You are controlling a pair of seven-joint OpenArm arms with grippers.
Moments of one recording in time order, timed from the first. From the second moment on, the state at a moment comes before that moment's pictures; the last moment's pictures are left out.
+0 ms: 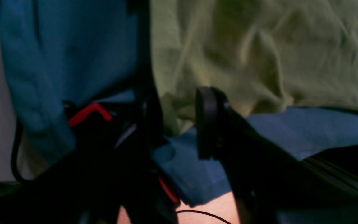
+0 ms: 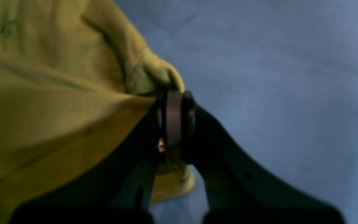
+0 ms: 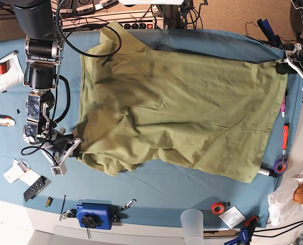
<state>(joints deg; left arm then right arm) 17.6 -25.2 -37.6 88.3 -51.3 -30.8 73.5 27.7 20.5 4.5 56.6 10.9 26.3 -41.1</state>
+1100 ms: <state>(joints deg) 17.5 -25.2 -37.6 88.3 -51.3 -30.6 71.7 27.5 20.7 11.7 62.9 0.2 17.8 -40.8</state>
